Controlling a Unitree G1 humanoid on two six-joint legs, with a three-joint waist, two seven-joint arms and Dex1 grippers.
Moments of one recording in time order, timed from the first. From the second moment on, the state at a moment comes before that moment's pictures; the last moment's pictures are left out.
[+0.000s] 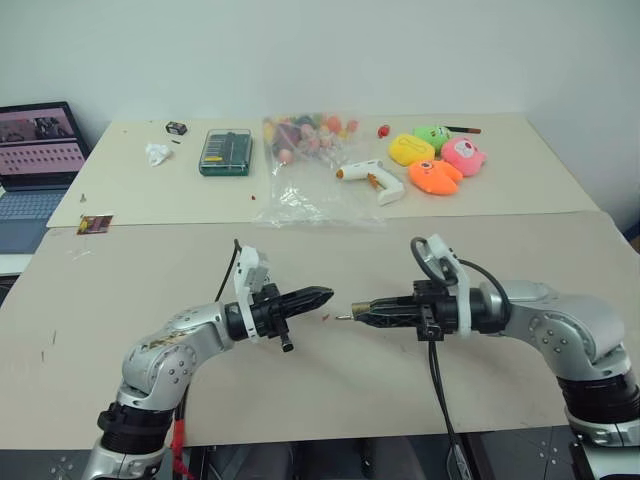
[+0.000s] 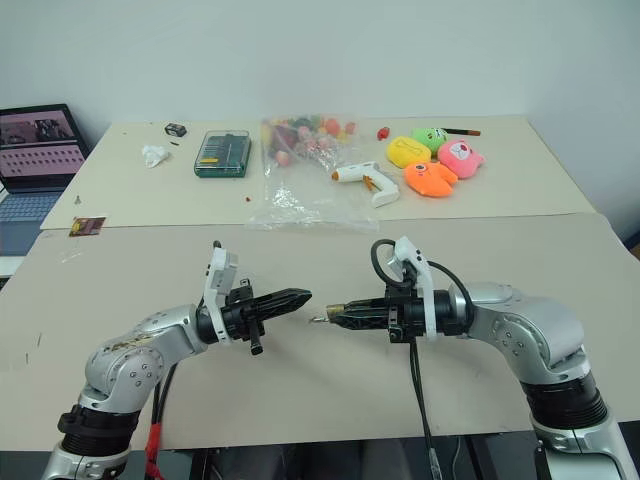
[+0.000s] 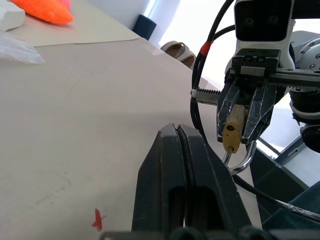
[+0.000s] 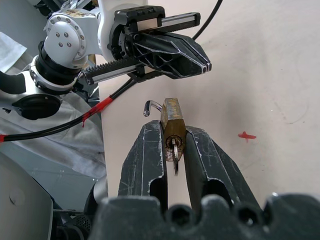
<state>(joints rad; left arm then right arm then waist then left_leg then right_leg) -0.23 0.43 -0.04 -0.33 -0.80 0.72 -0.78 -0.40 -0.71 0.03 -0.38 0.87 1.03 0.96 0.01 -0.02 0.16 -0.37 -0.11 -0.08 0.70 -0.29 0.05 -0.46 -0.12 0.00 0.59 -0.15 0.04</state>
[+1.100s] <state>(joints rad) -0.14 0.43 -0.05 -0.40 -0.88 0.81 -0.80 -0.45 -0.72 0.05 -0.31 0.81 1.01 0.96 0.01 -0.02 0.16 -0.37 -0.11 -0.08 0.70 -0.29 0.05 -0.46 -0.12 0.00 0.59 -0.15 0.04</state>
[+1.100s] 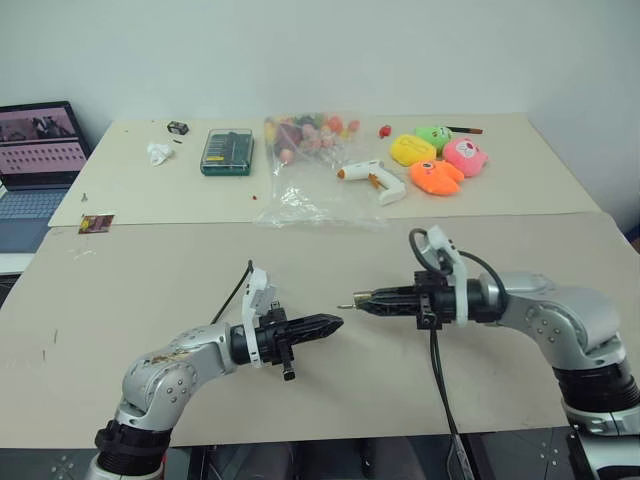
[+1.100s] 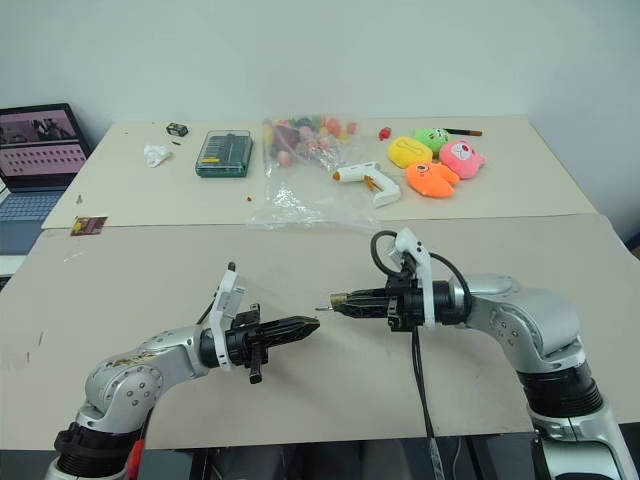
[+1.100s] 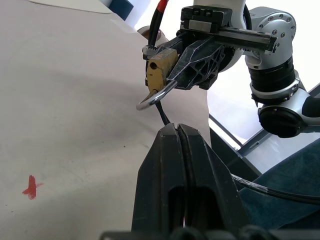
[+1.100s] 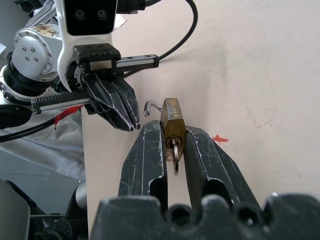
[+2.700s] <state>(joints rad) -0.16 0.44 -0.04 -0.36 -0.90 0.84 -0.80 -0.48 -0.68 0.07 -0.32 0.81 1.03 0.93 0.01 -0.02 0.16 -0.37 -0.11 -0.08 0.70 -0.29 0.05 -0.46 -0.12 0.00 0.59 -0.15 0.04</state>
